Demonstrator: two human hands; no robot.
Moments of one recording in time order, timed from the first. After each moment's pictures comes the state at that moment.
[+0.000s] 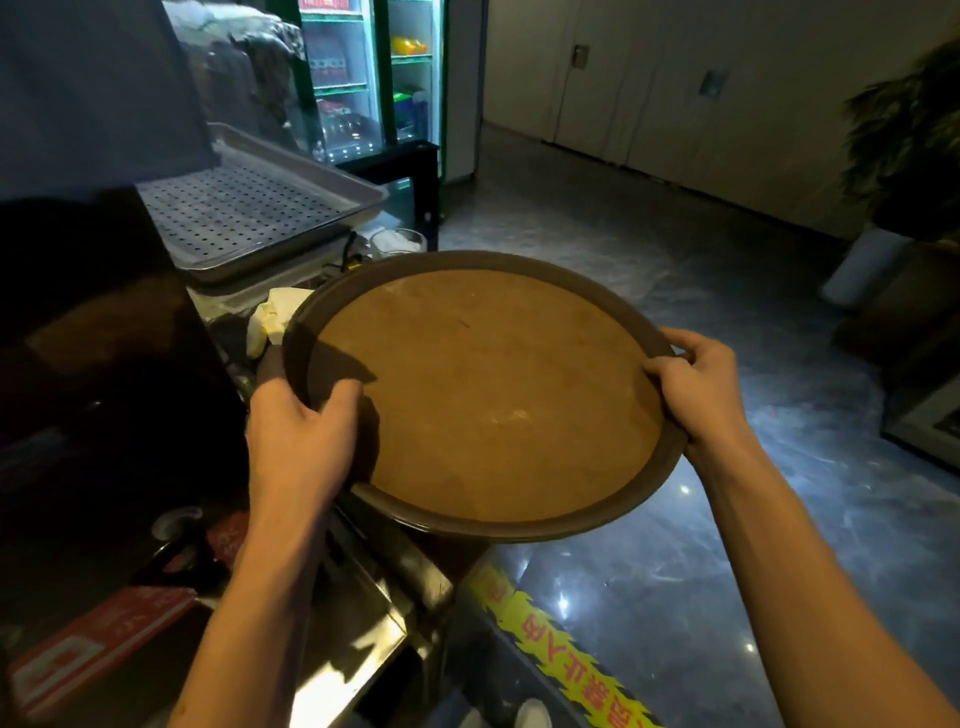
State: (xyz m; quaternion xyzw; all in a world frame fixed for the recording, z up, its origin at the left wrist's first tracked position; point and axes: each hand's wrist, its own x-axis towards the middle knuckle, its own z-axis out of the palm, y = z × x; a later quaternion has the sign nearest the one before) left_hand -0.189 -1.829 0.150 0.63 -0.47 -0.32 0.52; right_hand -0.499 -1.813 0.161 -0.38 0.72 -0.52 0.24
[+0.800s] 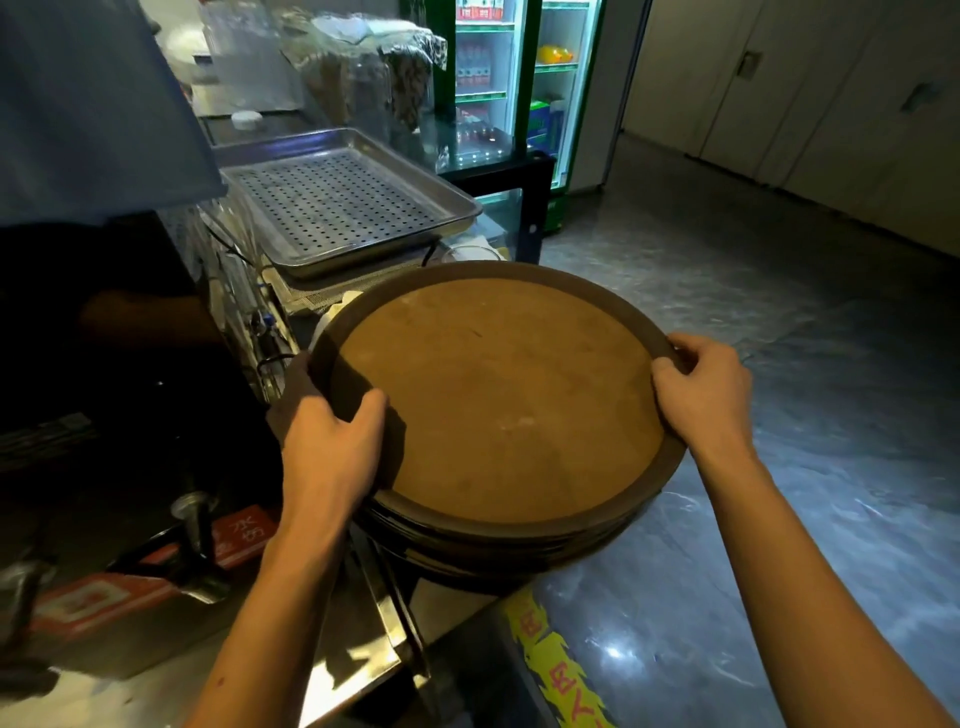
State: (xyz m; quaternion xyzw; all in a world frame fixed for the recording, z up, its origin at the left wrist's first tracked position) left_hand -0.229 -1.844 0.156 0.72 -0.39 -0.23 0.52; right_hand -0.516 -1.923 0.150 -0.58 0.68 -0.43 0.14
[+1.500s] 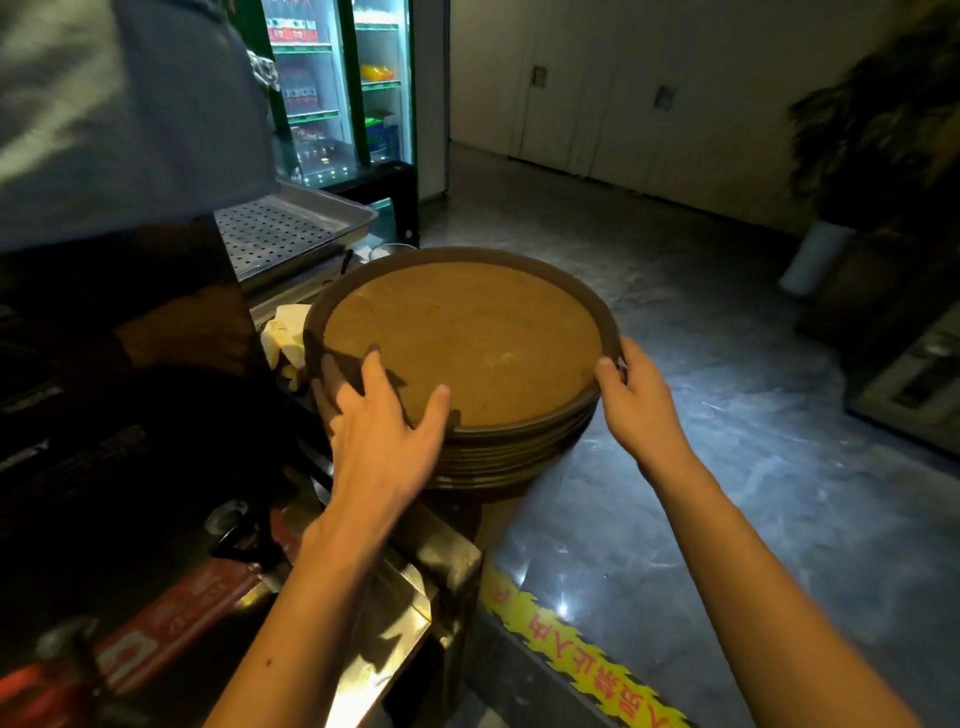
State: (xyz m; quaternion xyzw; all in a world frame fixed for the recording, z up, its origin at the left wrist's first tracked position) left_hand -0.200 -1.803 0.160 0.62 -0.67 -0.27 0.31; right_hand -0.442 -1.784 0.141 -0.50 0.69 -0.49 0.17
